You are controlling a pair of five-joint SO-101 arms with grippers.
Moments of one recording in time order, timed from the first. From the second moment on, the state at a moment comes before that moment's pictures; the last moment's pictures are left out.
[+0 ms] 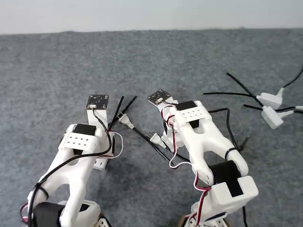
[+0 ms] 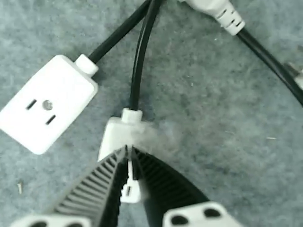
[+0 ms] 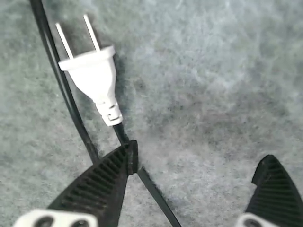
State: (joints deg) left arm 4.9 -17.5 52.4 63.9 17.4; right arm -19.2 6.2 27.2 66.2 20.4
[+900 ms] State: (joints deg) left arm 5.3 -16.5 53.5 67.8 19.2; right arm -19.2 6.2 27.2 67.2 20.4
